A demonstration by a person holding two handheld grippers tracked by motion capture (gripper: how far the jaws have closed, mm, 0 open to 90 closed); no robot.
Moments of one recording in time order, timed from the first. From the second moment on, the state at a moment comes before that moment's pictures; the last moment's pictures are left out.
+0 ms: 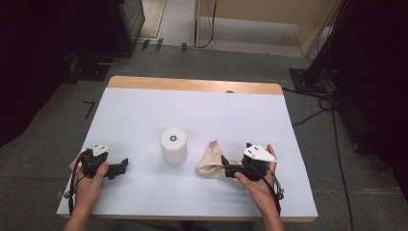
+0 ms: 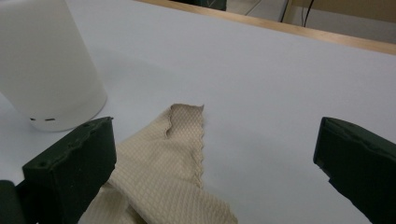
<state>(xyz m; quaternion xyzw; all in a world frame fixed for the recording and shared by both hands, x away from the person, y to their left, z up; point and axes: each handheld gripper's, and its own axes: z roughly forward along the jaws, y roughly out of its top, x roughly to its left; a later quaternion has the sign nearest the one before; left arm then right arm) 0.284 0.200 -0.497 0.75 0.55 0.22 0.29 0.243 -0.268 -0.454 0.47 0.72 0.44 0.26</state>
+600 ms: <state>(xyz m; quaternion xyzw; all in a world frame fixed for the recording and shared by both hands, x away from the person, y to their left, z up) 0.273 0.168 -0.475 0.77 0.40 0.17 0.46 0.241 -0.279 -0.475 0.49 0.72 0.42 0.24</state>
